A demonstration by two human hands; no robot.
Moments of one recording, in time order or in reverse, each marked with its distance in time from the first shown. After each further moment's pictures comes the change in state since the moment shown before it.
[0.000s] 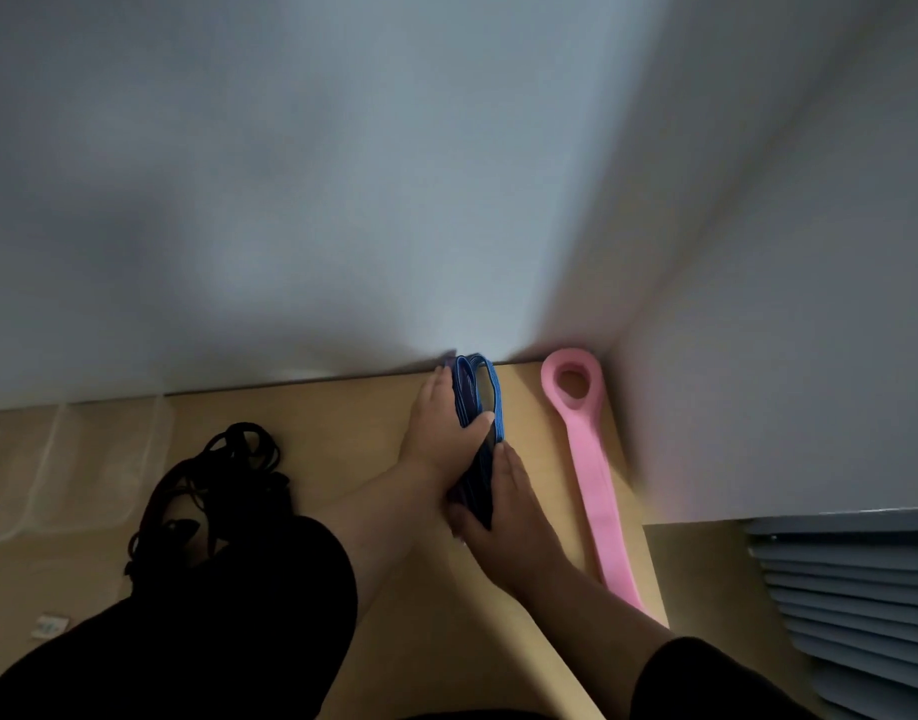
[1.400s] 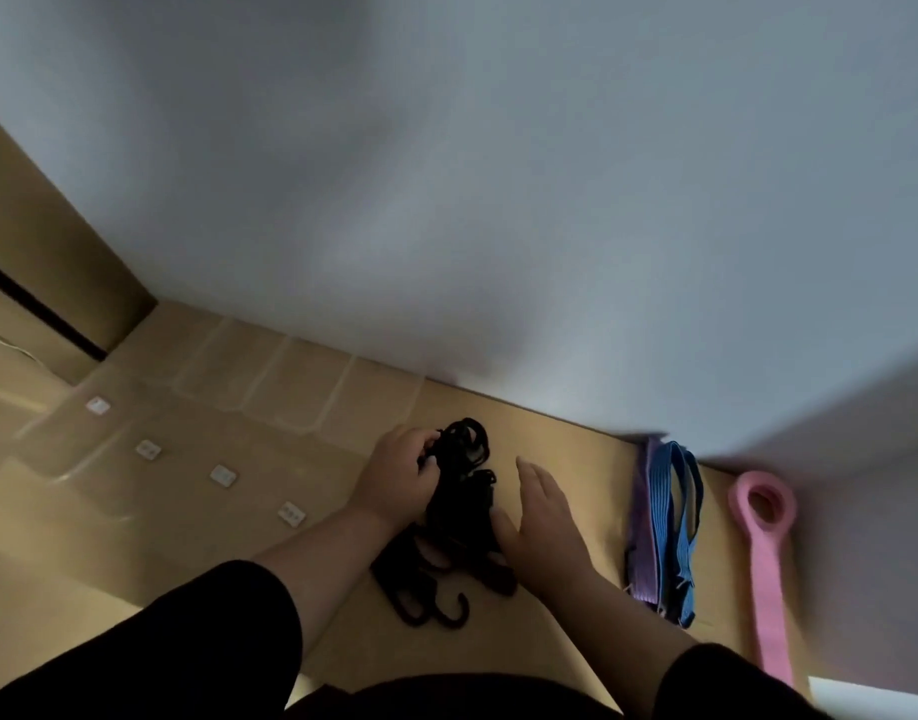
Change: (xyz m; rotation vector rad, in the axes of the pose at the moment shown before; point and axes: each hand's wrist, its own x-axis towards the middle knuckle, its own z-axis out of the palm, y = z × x) left_hand -0.124 -0.175 -0.217 0.036 0.292 -0.077; right_hand -0.012 -0.166 0.097 -0.303 -0.175 -0.310
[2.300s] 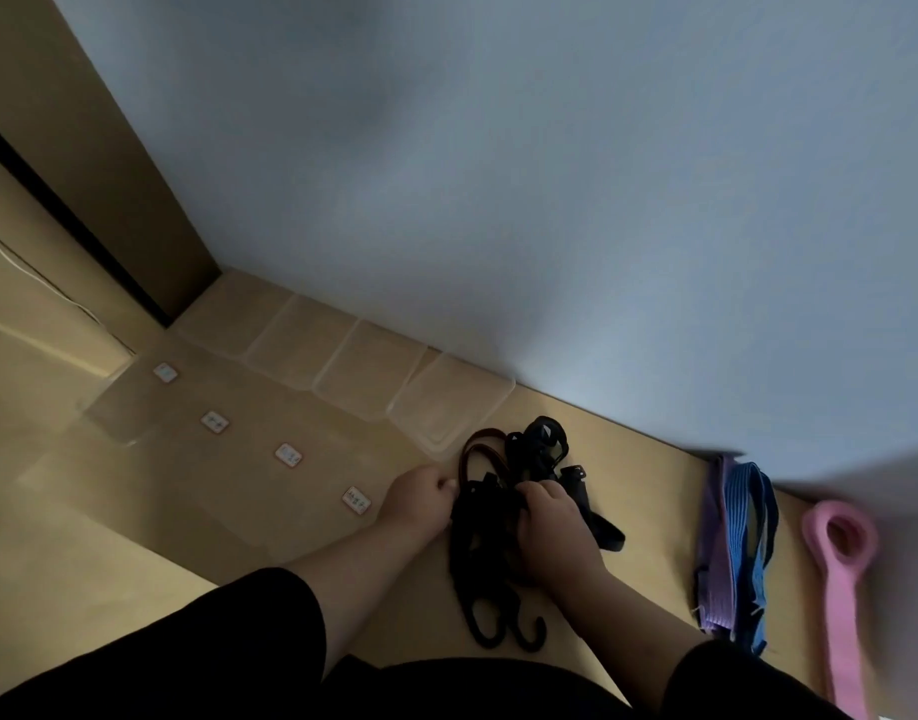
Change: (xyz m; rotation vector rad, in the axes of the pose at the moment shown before) left_hand -0.016 -0.062 -0.011 -0.048 -0.196 -0.385; right_hand 0.024 -0.049 0.048 -0.198 -0.111 0.022
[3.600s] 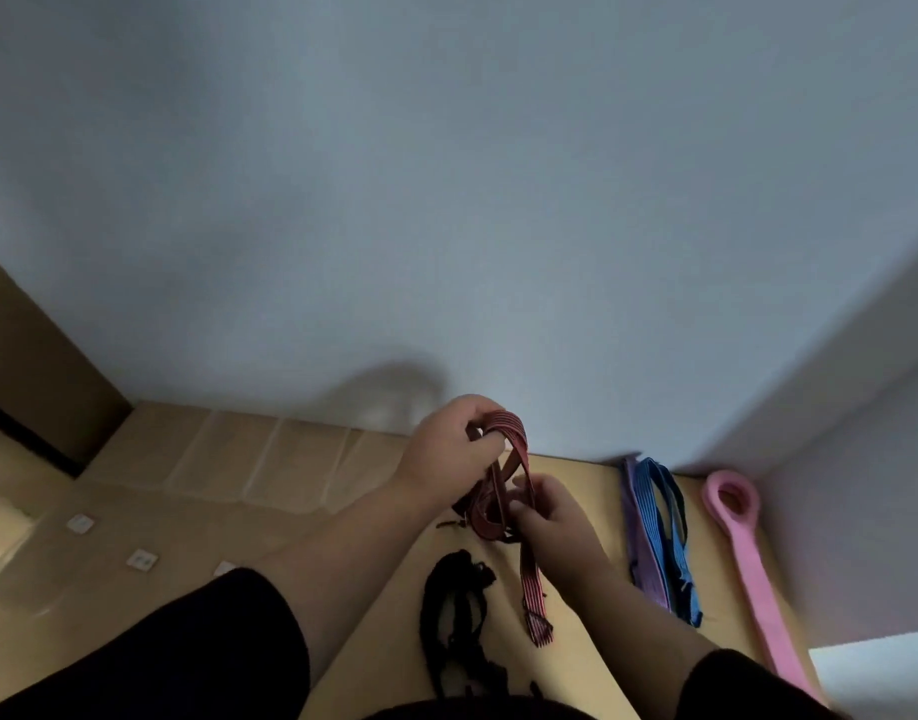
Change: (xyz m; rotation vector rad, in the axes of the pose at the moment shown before) left_hand -0.054 0.171 -0.059 -0.338 -0.001 0.613; right_hand -0.035 0.012 -0.070 1.008 0.315 0.147
